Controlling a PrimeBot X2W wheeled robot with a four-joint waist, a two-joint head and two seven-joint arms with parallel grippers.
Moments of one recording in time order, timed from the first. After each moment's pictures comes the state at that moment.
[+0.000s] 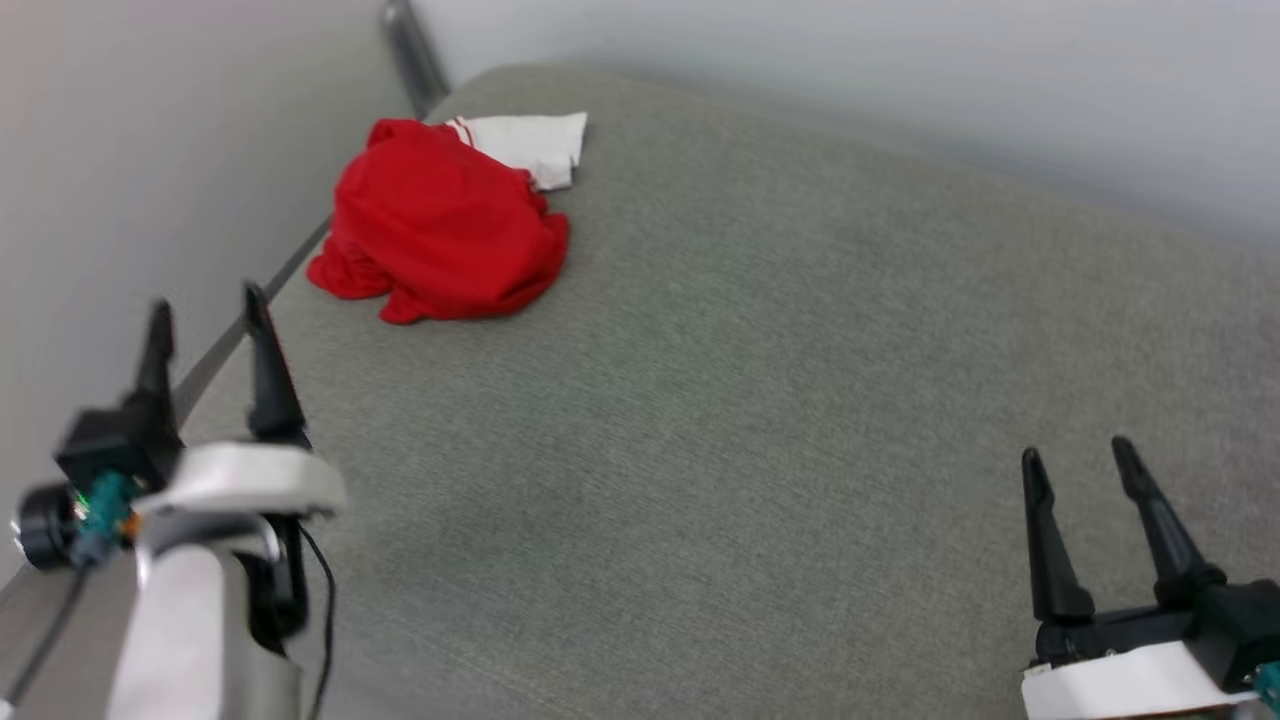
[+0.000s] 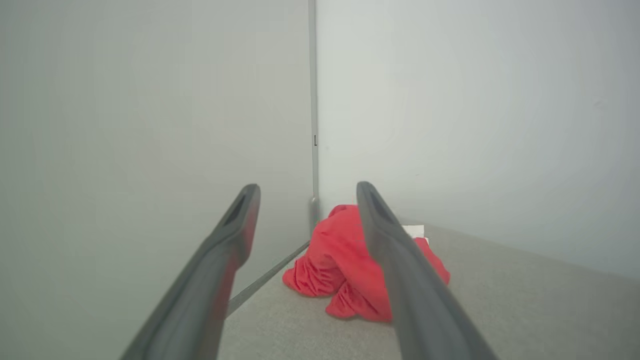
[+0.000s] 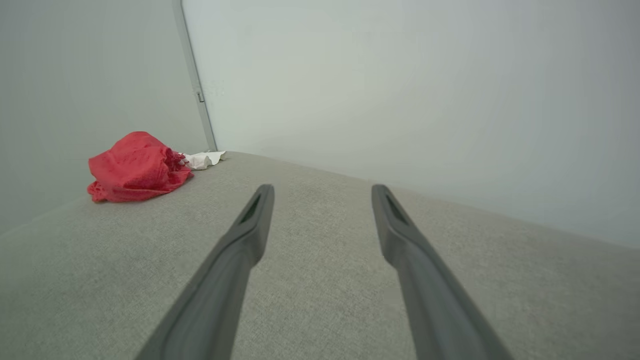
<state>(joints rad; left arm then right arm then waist) -0.30 0.11 0.11 0.22 -0.17 0.04 -0.26 0.07 -0.05 -0.04 -0.06 0.03 0.13 -0.26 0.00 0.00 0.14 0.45</state>
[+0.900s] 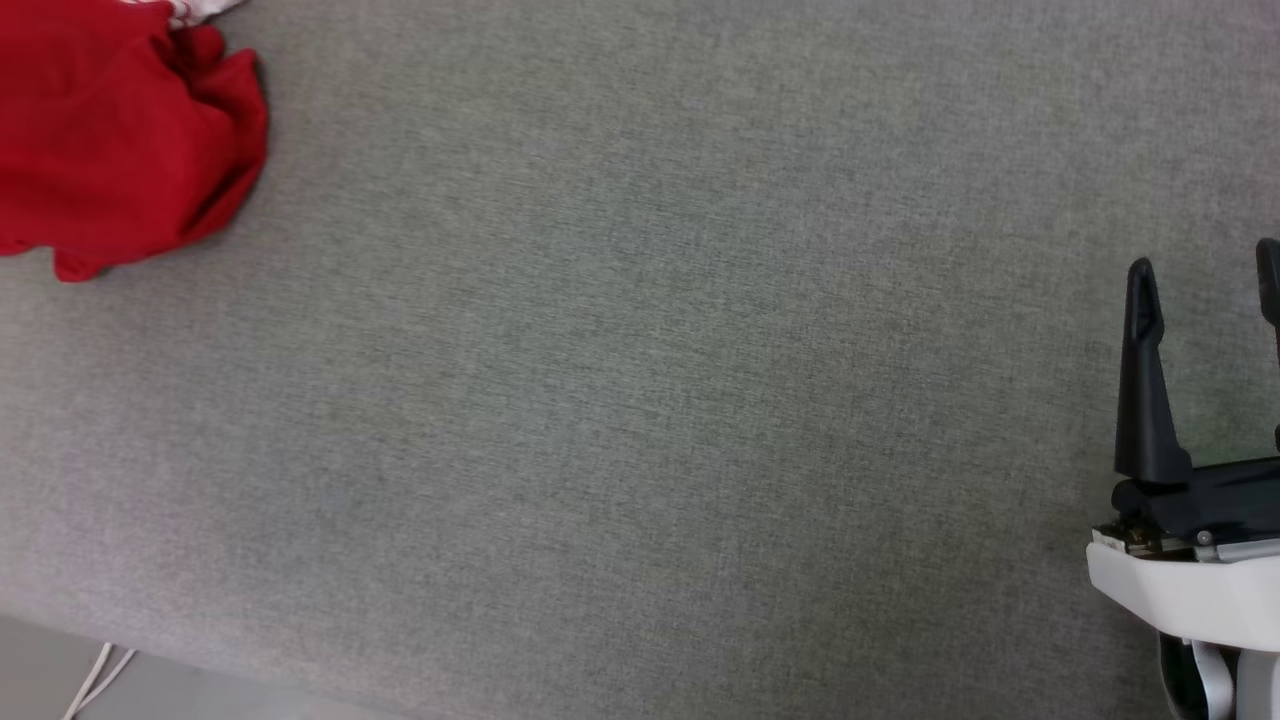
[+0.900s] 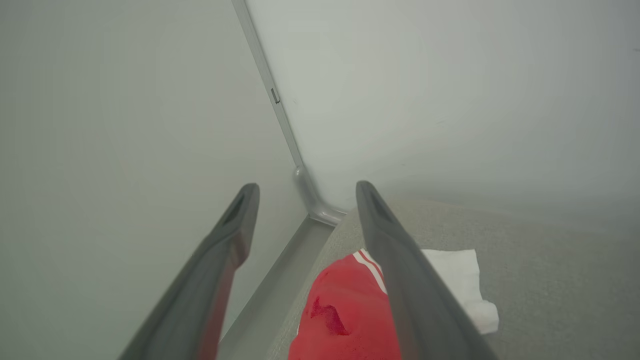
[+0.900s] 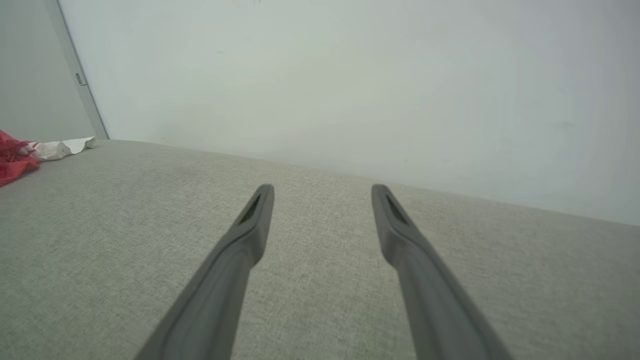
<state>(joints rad) -1.14 0.58 0.15 0.76 -0.26 -0.12 0.04 -0.11 -0.05 -0.08 -0.30 -0.07 0.13 -0.26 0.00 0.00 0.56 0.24</state>
